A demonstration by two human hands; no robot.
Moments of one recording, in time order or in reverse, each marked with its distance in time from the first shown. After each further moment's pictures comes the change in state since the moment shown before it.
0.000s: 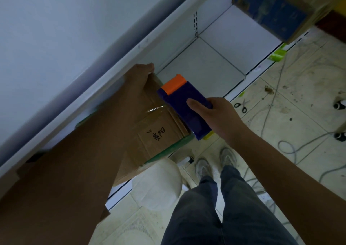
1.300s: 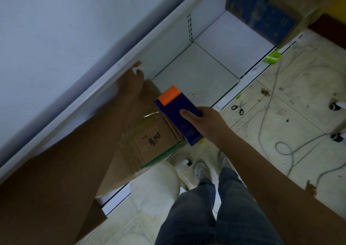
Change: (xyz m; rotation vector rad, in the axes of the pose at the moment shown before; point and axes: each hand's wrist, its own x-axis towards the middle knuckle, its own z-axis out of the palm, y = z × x) left_hand -0.002 -0.013 -0.005 0.303 0.155 0.431; right_hand 0.013 0.024 0.011 0.012 -0.079 0.076
